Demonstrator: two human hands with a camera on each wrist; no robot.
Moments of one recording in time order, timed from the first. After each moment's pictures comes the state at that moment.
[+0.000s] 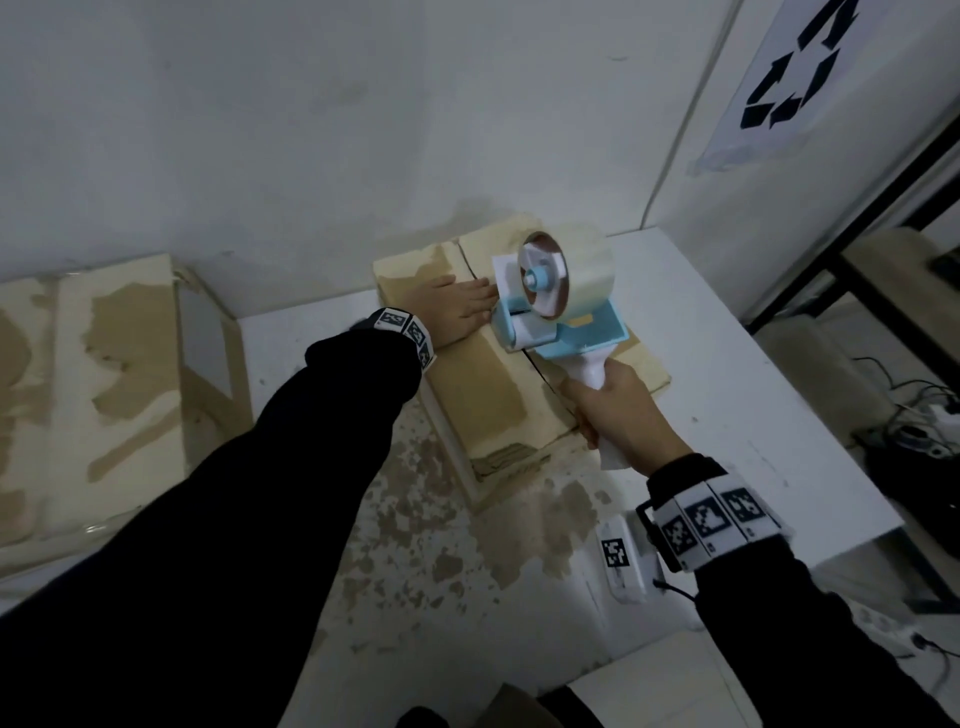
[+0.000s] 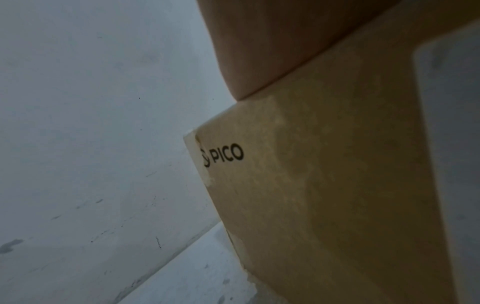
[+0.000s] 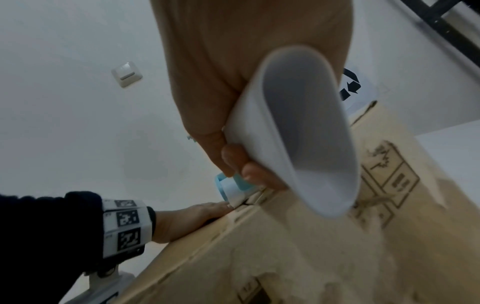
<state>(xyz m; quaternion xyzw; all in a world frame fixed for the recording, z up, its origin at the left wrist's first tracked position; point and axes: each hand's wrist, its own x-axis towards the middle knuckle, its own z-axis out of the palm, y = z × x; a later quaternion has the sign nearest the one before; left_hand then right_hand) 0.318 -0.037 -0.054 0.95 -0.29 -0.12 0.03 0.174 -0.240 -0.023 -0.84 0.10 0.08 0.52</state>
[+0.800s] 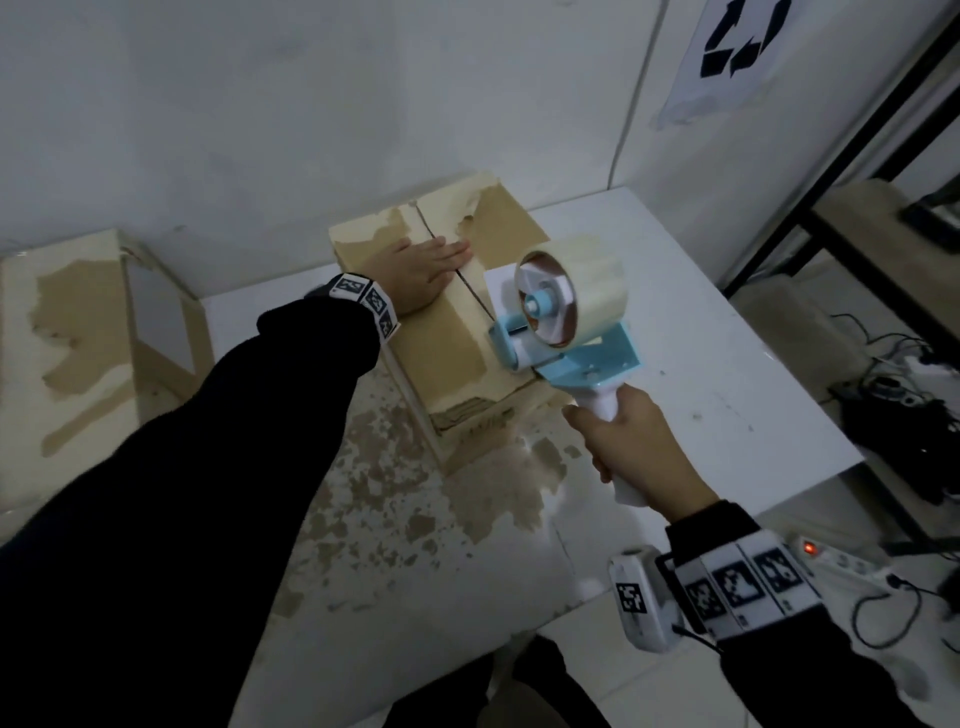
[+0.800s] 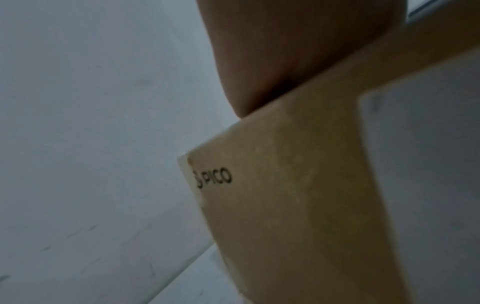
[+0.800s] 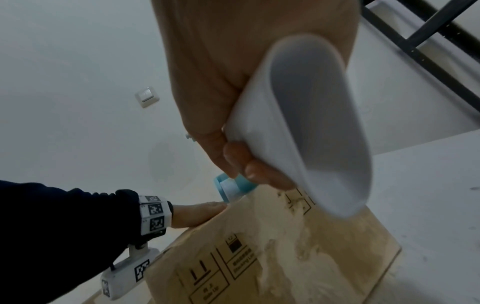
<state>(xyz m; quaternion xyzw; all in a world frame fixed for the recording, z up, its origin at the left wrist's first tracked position) 0.312 -0.047 -0.053 0.95 -0.29 -0.11 -0.01 0.093 -0.275 -0.027 -0.85 0.13 0.07 0.50</state>
